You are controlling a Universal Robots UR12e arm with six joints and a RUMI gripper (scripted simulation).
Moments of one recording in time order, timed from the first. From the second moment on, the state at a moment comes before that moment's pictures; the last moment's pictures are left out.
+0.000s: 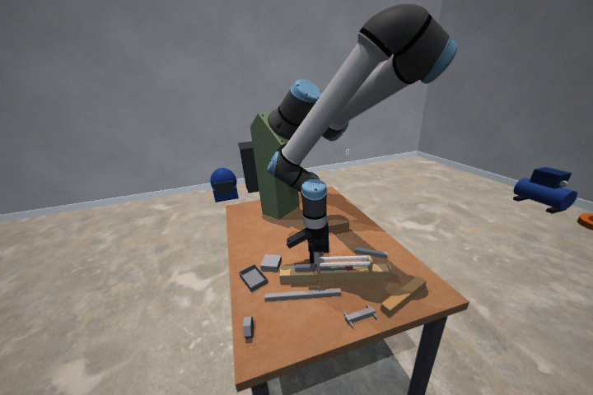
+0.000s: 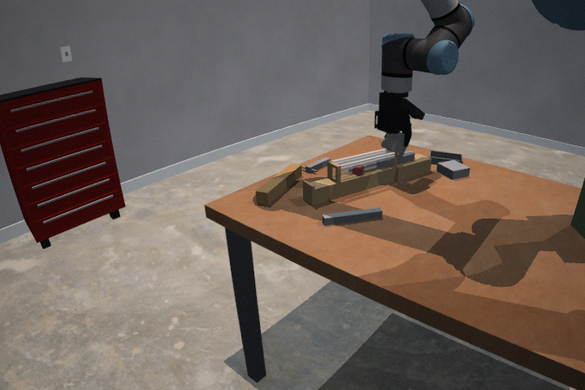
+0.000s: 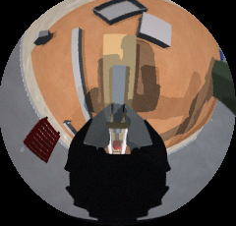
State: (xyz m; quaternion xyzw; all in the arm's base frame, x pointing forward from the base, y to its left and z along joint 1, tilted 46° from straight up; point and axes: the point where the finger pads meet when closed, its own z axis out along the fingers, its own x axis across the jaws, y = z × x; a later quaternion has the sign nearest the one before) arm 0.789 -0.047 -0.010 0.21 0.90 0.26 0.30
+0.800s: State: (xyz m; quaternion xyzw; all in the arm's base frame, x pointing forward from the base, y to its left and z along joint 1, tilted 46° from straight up) arm 0.790 -0.046 -0.009 0.21 0.90 0.26 0.30
